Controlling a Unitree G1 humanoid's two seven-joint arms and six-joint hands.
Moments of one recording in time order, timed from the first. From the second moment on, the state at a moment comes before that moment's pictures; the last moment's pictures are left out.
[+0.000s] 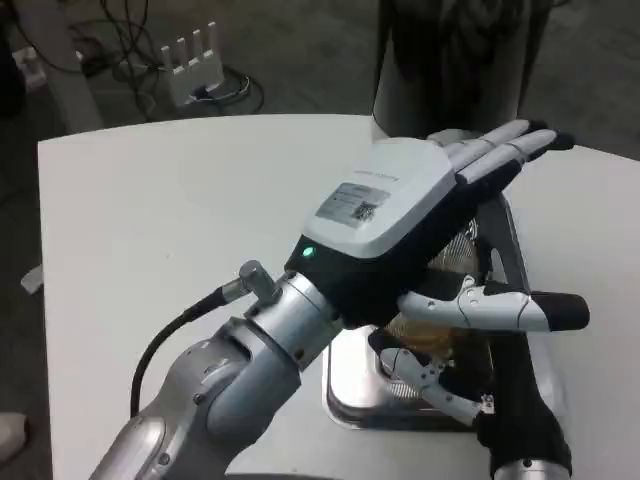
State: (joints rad) left arm -0.64 0.32 -0.35 -0.02 0.63 -0.29 -0.06; right arm -0.13 0.06 0.16 0.00 -0.43 -0.07 -0.33
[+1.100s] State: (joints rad) left arm -0.65 0.32 -0.32 0.03 0.60 -0.33 -0.07; right arm -0.31 0.08 0.14 0.19 -0.43 -0.03 -0.47
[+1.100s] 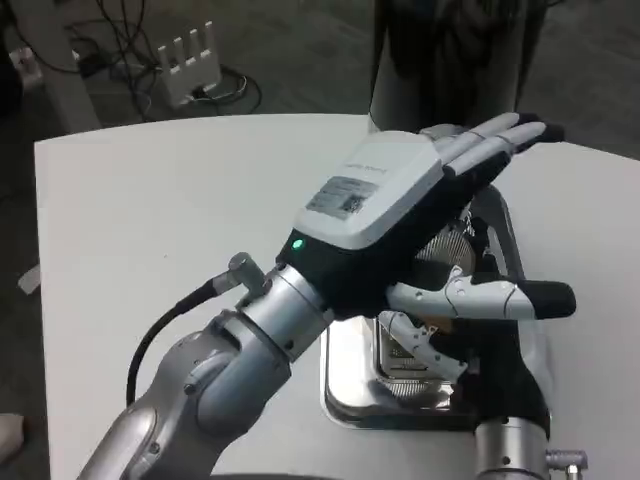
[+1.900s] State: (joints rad) left arm -0.58 0.31 -0.24 0.00 0.41 -0.30 -0.12; right arm -0.30 0.08 0.19 0.18 -0.49 -0.03 -0.60
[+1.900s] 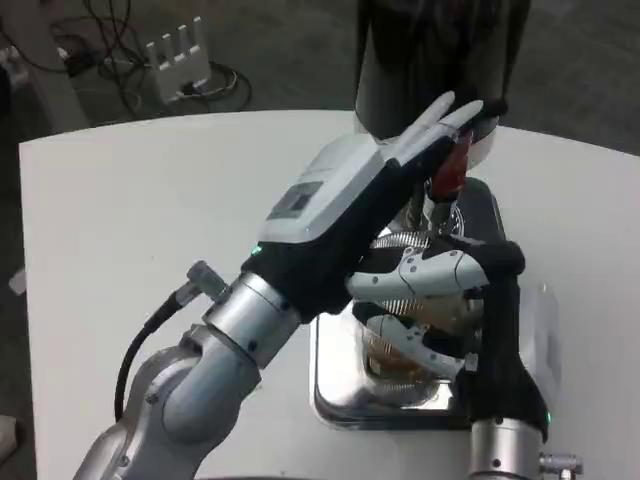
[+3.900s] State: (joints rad) left arm 0.31 0.52 0.14 -0.34 0.65 -0.65 0.00; right arm 0.21 -0.05 0.24 -0.45 -0.50 -0.09 -0.24
